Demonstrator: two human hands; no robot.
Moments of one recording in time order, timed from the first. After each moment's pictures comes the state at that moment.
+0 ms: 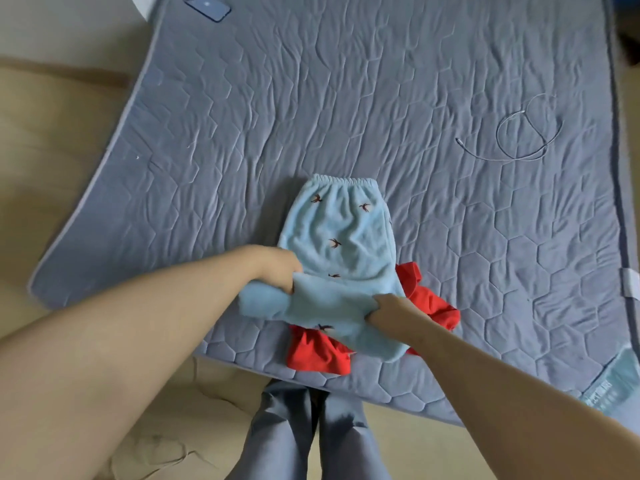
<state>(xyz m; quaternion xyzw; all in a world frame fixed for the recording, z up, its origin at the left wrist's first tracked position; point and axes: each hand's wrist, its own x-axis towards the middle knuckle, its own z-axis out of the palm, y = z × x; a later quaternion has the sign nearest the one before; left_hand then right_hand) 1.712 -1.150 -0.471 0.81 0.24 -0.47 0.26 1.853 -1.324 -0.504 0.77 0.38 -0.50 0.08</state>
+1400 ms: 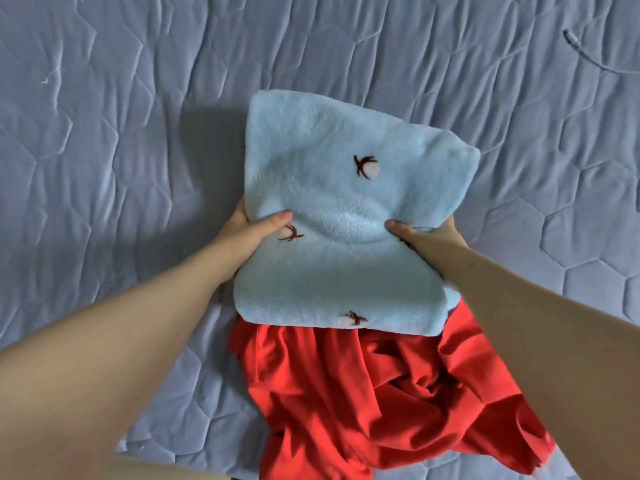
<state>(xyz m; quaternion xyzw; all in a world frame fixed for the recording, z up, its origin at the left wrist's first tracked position) 1.742 -1.052 -0.742 0.51 0.54 0.08 0.67 1.971 -1.202 -0.743 0.83 0.05 -0.49 -0.26</state>
